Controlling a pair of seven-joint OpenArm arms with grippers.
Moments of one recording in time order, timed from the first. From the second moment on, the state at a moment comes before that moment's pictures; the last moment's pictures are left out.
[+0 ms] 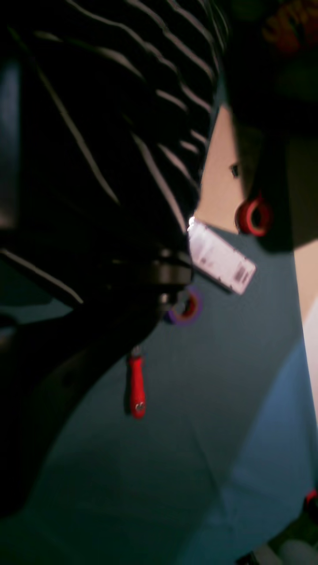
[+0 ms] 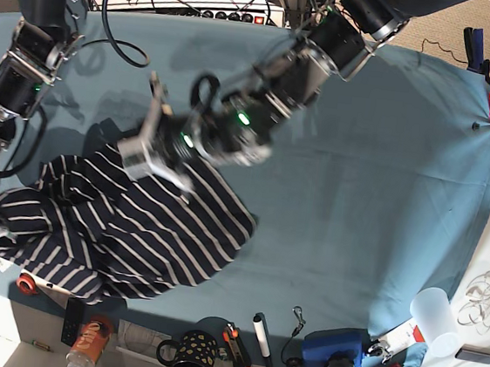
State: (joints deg) left arm -12.6 10.2 42.5 87.4 -3.6 -30.4 34.7; right arm 32.2 29.9 22.5 64.1 -0.4 12.3 -39.6
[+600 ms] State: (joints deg) left arm -11.9 10.2 45.9 86.8 13.0 -11.5 36.1; right arm 32.7 41.5 22.5 64.1 13.2 18.0 -48.7
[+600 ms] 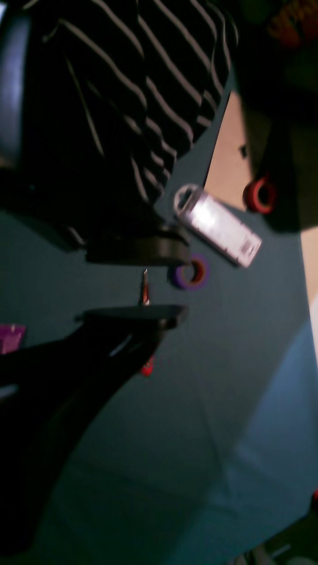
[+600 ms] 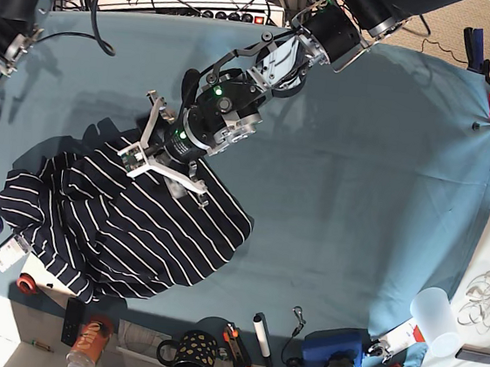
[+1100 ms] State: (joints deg) left arm -12.2 10.2 46.0 70.3 18.5 -7.6 28.2; right arm 25.6 41.6 22.4 64.2 24.4 25.5 -56.4
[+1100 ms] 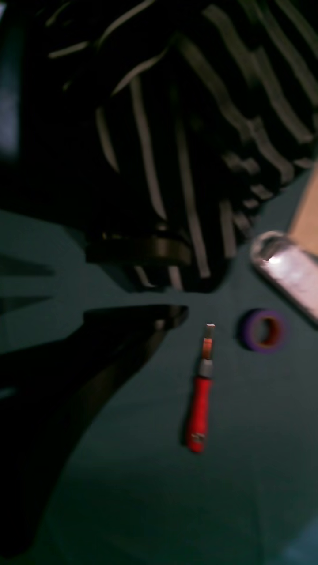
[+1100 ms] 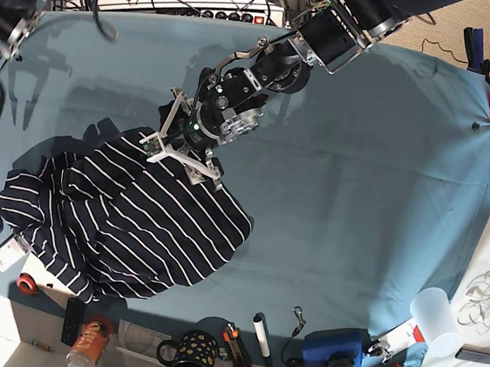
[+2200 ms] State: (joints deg) left arm -24.0 10.2 33.9 90.0 35.6 6.9 57.7; right arm 19.0 36.0 22.3 64.2 23.2 25.5 -51.9
